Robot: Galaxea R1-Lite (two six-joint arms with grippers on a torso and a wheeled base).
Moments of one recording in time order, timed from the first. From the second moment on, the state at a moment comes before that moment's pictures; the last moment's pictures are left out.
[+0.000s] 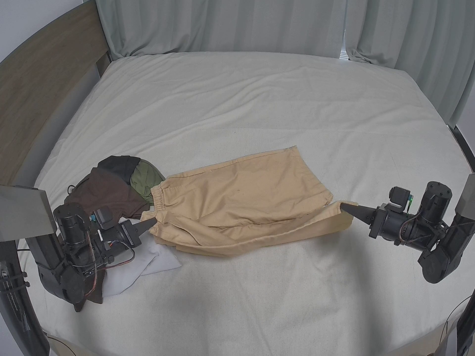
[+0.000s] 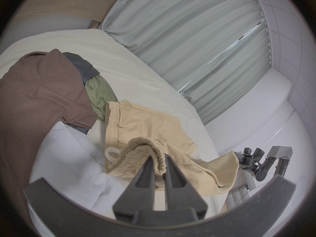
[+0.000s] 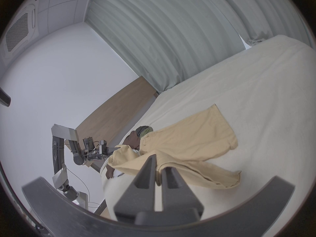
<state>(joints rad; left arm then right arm) -0.09 2.14 -0.37 -1.55 -0.50 -0.55 0.14 2.01 -0.39 -1.53 0.71 0.40</state>
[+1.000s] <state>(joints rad) -0.09 2.15 -0.48 -1.55 -0.41 -0.63 0.14 2.05 -0.76 -1.34 0.71 0.41</state>
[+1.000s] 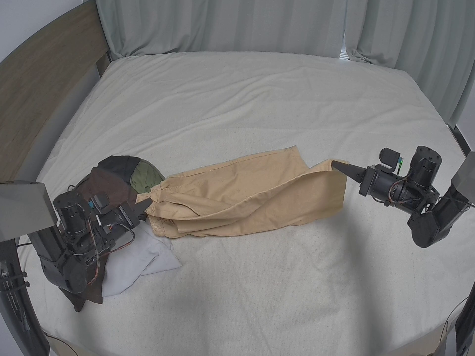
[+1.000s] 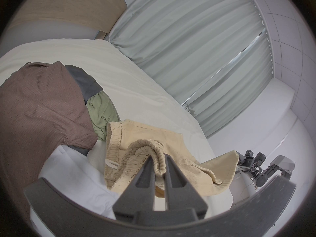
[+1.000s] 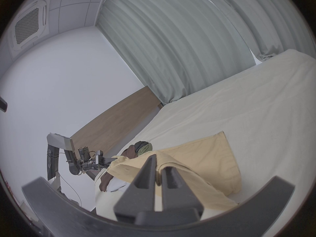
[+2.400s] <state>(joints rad) -0.07 2.32 -0.75 -1.55 -0.35 -0.73 0.14 2.34 -1.38 -1.05 0.63 0.47</state>
